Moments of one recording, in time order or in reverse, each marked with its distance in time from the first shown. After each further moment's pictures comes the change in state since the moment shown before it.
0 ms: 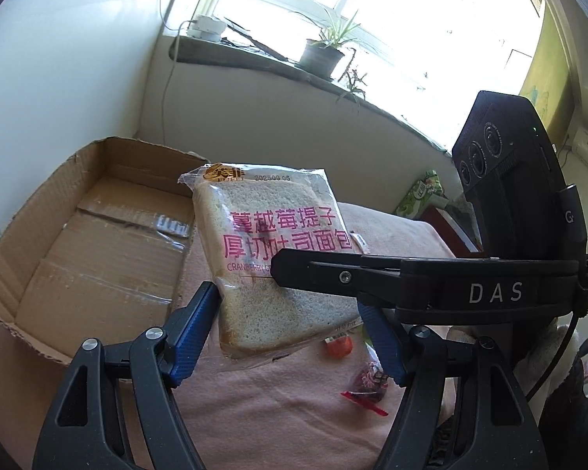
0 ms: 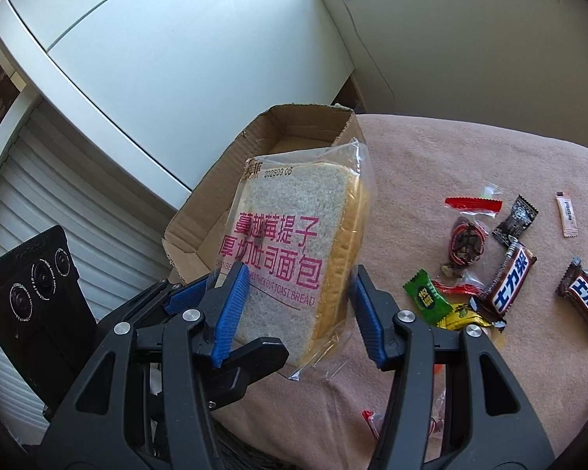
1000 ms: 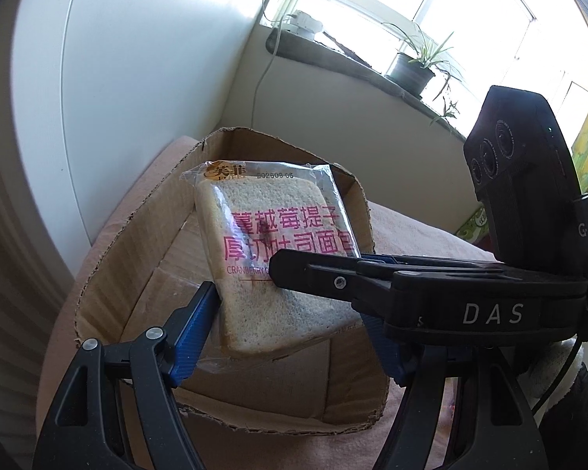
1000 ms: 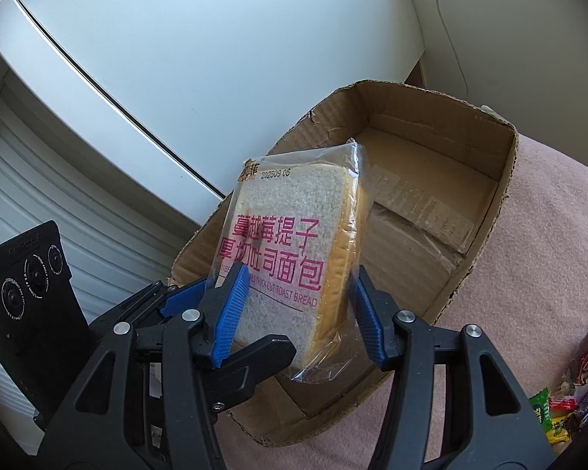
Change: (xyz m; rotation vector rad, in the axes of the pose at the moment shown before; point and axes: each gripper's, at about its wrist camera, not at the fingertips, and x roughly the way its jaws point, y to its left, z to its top) left arm -0.004 0.096 0.015 -0.133 0.008 0.173; right arm 0.106 0.055 0.041 -0.115 0.109 0.073
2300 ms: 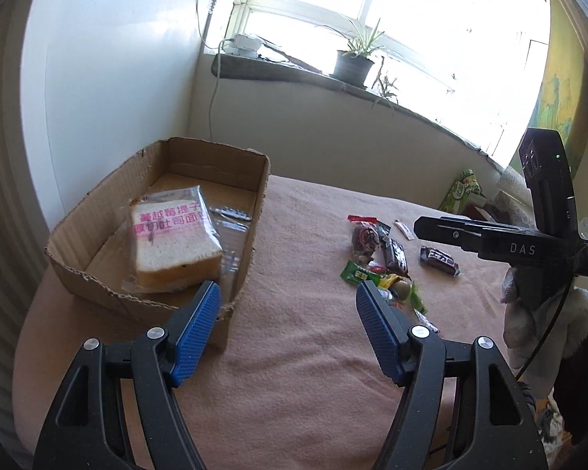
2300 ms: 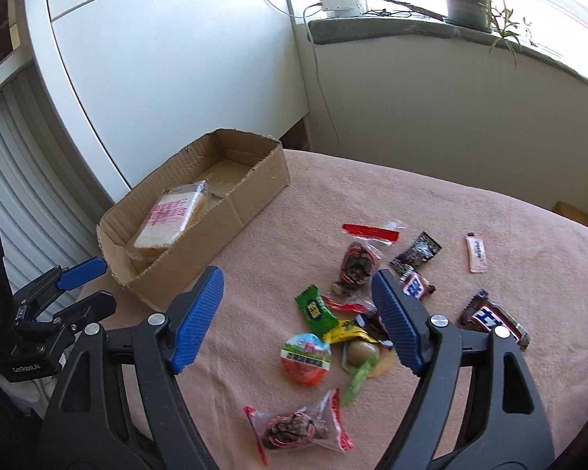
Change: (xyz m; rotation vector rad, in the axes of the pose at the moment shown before) left arm -0.041 -0.091 -0.073 0.166 -0.063 -0.024; right arm -0.182 -0.079 -0.111 -0.020 -0.248 -0.359
